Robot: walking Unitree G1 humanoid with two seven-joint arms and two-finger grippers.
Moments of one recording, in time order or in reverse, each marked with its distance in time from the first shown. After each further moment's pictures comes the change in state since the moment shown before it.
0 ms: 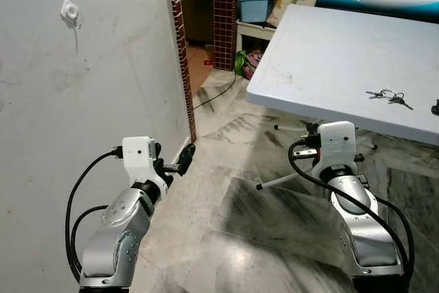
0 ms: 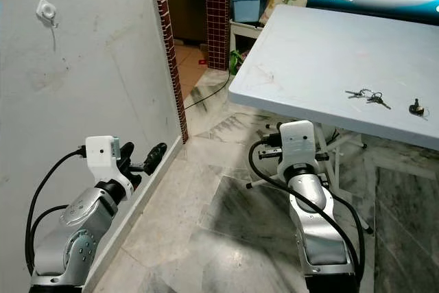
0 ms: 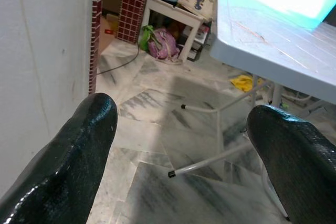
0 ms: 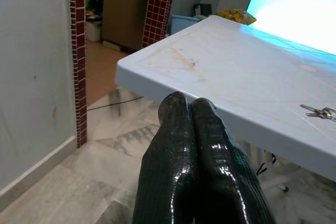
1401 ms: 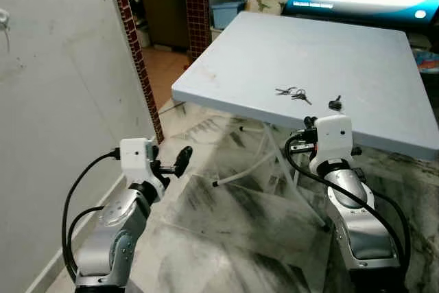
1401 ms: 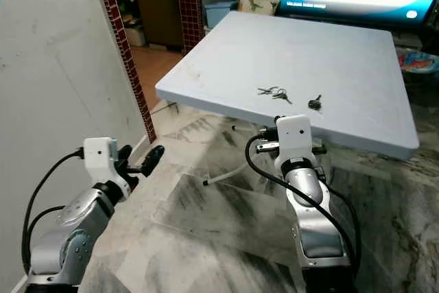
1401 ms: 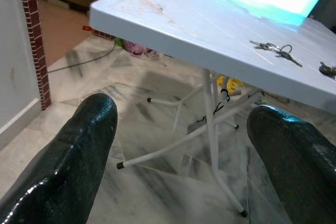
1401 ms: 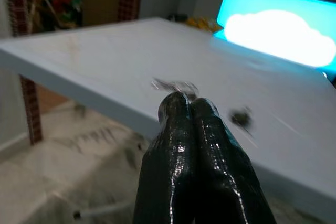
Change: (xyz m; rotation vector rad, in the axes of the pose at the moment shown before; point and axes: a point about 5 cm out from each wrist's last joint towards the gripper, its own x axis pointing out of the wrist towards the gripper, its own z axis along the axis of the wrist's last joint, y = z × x) left arm 0.002 0.002 -0.004 -0.034 0.019 0.007; right arm 0.007 -0.004 0.007 -0.026 -0.023 -0.021
